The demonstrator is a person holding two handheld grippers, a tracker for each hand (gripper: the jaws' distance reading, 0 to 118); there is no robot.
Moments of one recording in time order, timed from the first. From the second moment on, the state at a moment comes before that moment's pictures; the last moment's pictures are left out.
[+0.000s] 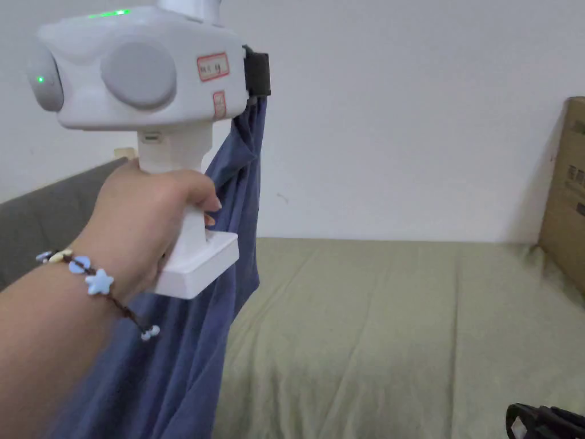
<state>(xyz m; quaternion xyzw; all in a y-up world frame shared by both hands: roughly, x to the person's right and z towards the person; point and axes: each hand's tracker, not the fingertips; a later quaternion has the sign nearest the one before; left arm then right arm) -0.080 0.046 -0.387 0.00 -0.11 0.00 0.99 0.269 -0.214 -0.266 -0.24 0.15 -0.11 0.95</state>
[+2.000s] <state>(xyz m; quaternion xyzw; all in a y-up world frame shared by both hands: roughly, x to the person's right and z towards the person) -0.140 -0.251 -0.231 -0.25 -0.04 0.16 0.95 0.302 -0.234 -0.223 -0.07 0.04 -0.11 0.99</state>
